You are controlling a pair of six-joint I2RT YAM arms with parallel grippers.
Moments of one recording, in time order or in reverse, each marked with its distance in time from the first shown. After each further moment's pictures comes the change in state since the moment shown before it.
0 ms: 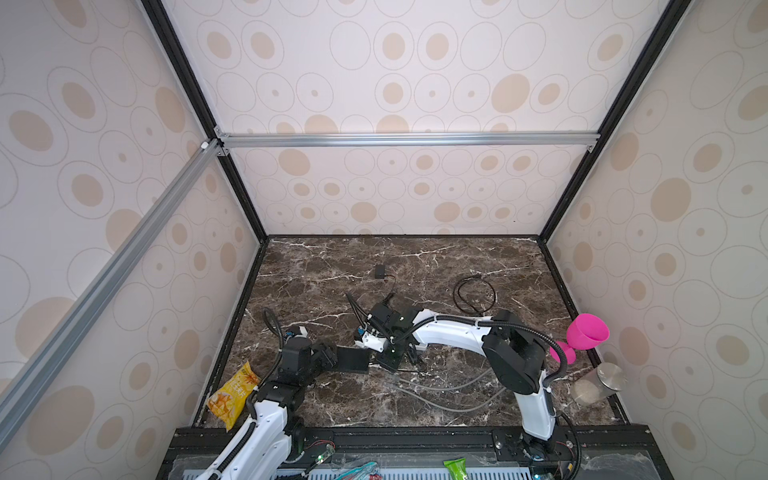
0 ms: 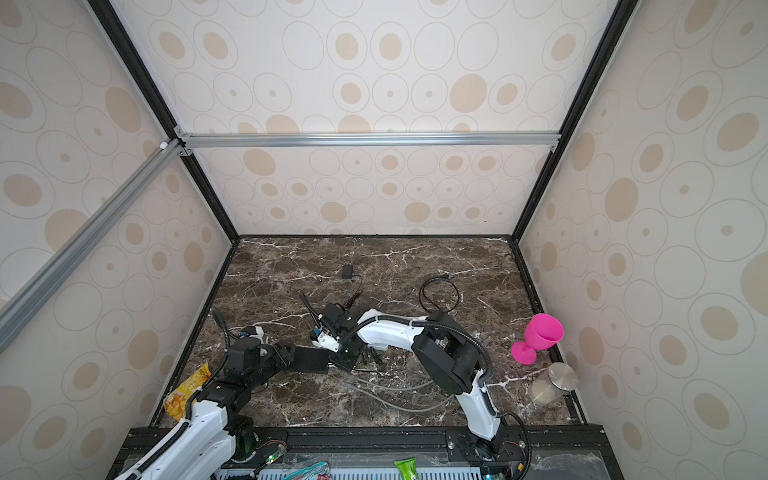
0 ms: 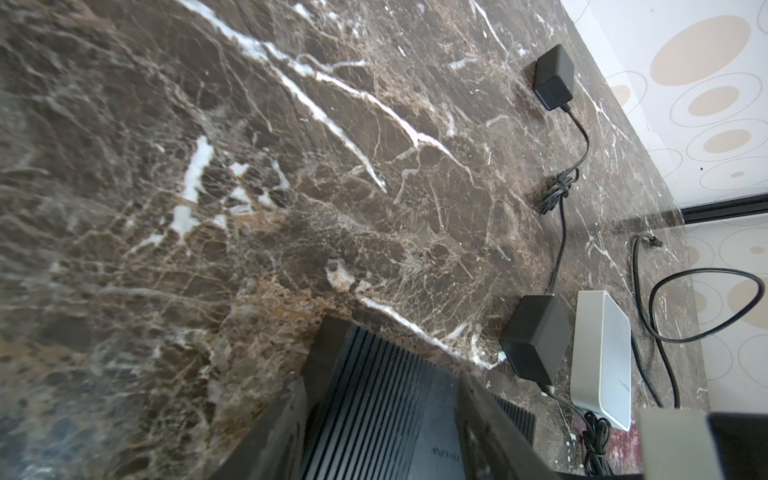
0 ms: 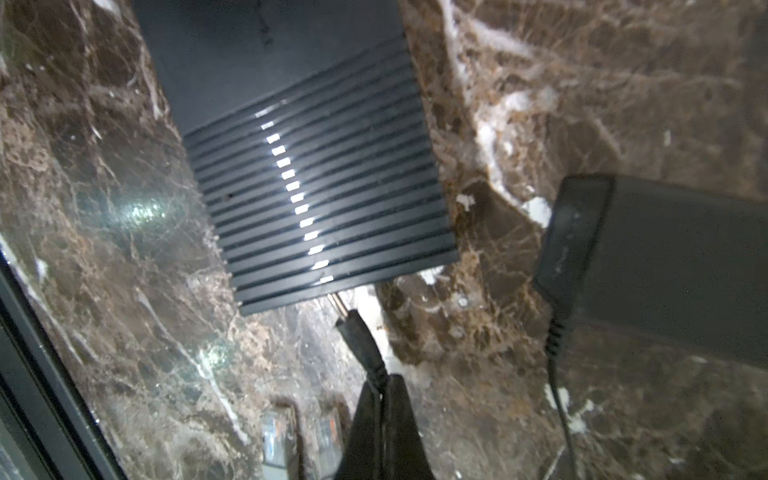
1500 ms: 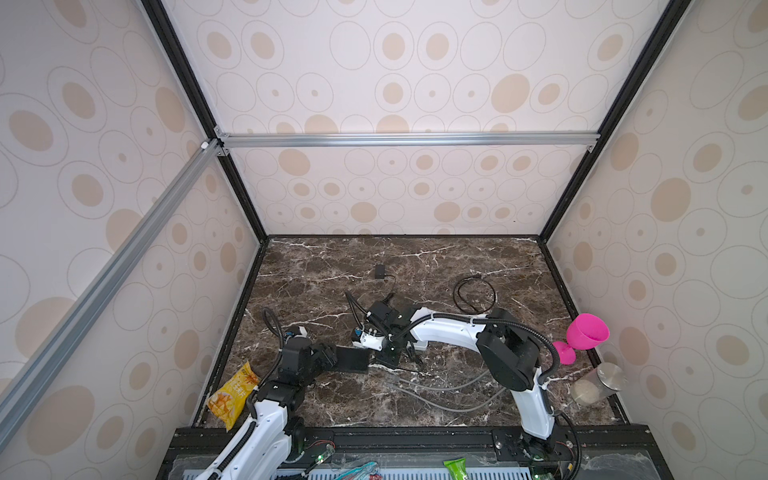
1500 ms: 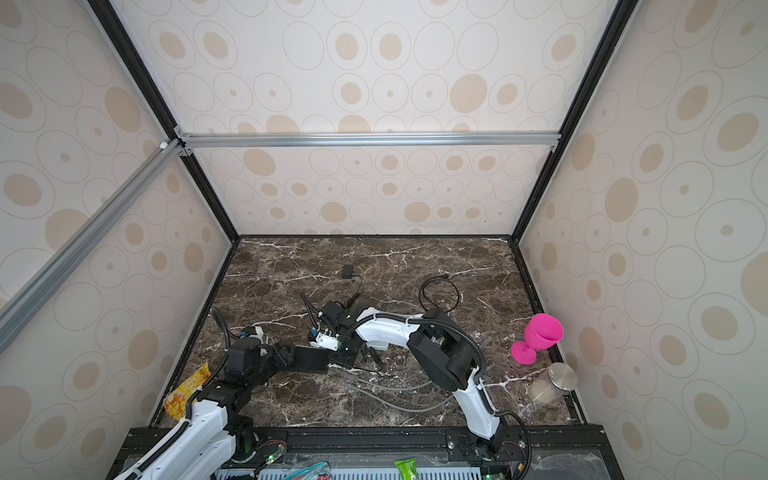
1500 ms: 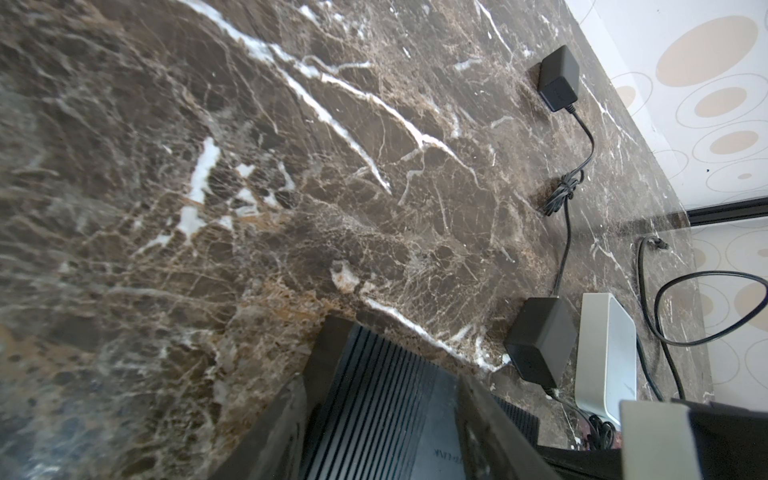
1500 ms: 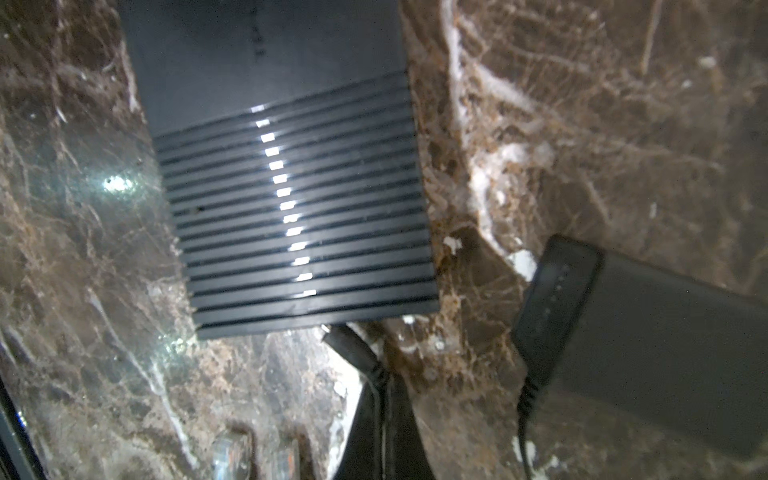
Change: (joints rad) left arm 0.000 0.005 0.000 0.000 -0.008 0.000; right arm -0.020 0.029 0.016 0.042 -0.008 -0.141
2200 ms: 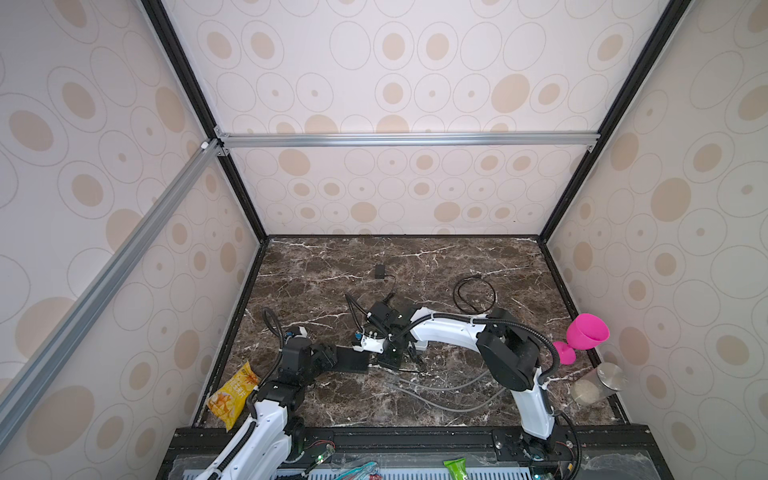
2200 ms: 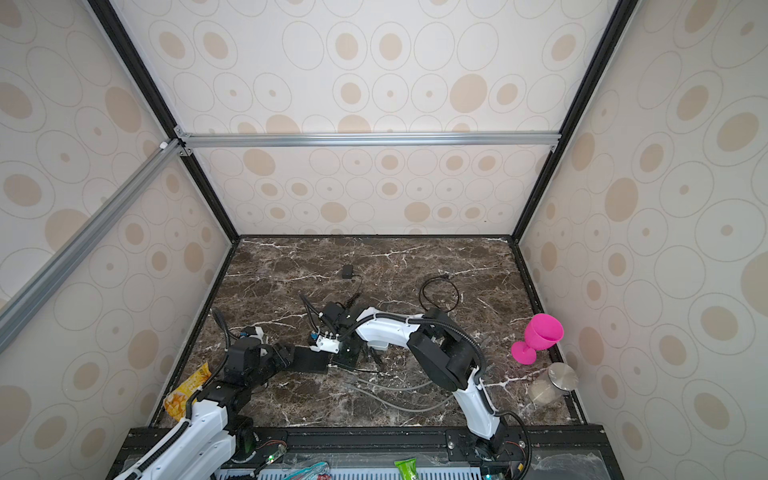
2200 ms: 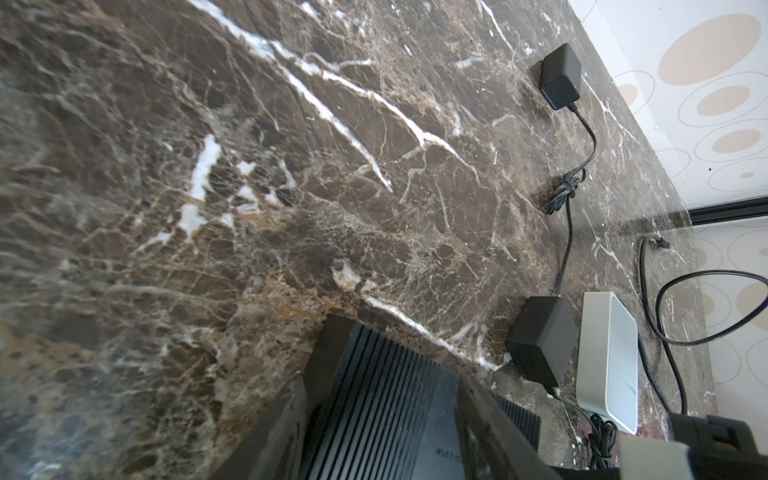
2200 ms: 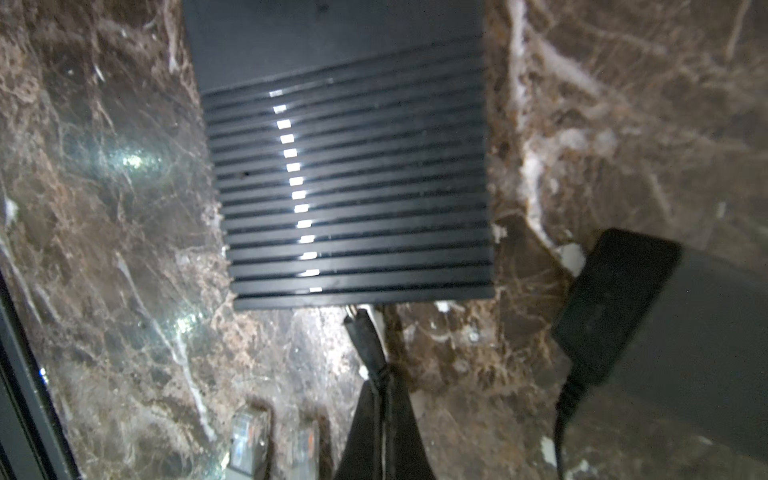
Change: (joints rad) left arm 0.000 0.000 0.000 -0.003 0.000 0.000; right arm 0.000 0.002 0.003 -0.034 -0.031 -0.053
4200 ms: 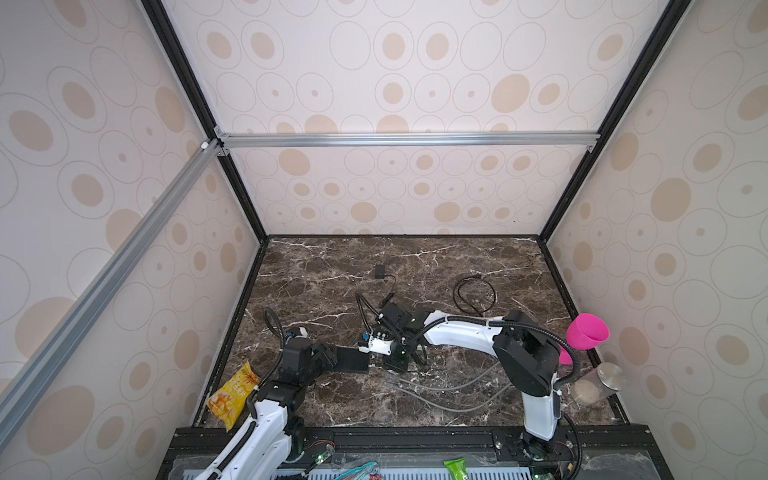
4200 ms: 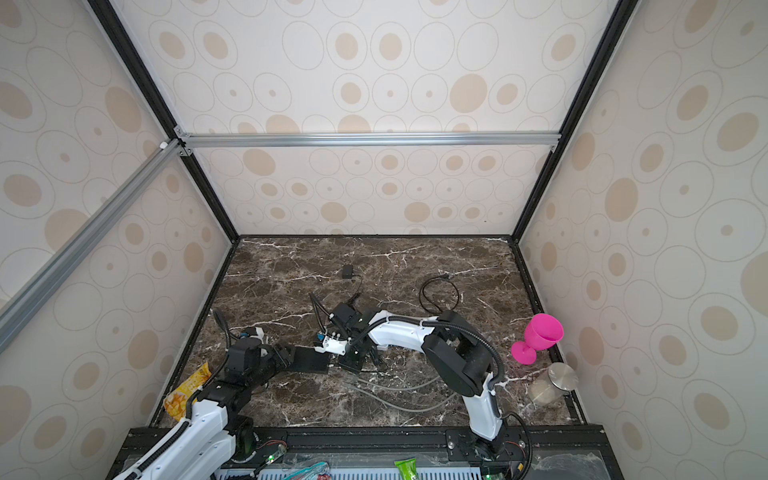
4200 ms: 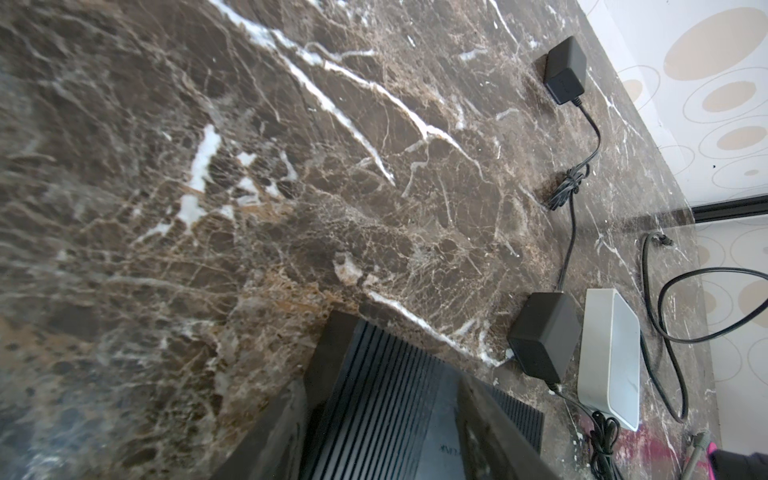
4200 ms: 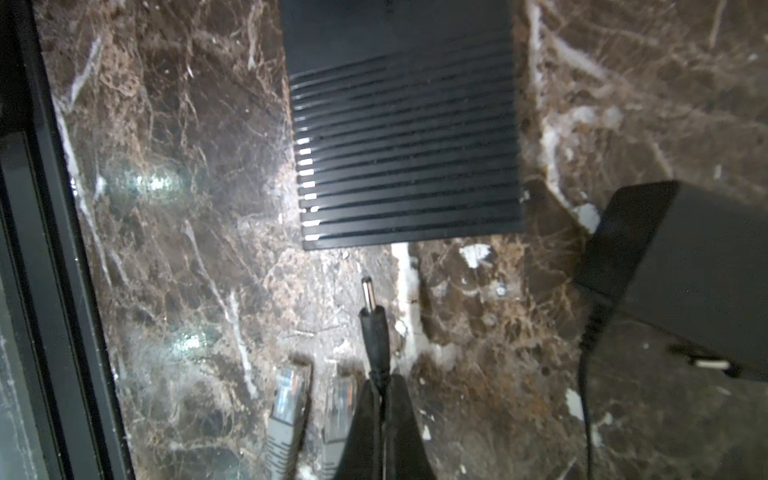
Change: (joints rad) left arm -0.003 0.000 0.000 -0.011 -0.008 0.000; right arm -0.019 -0.113 -0.148 0.093 -0.076 -0.009
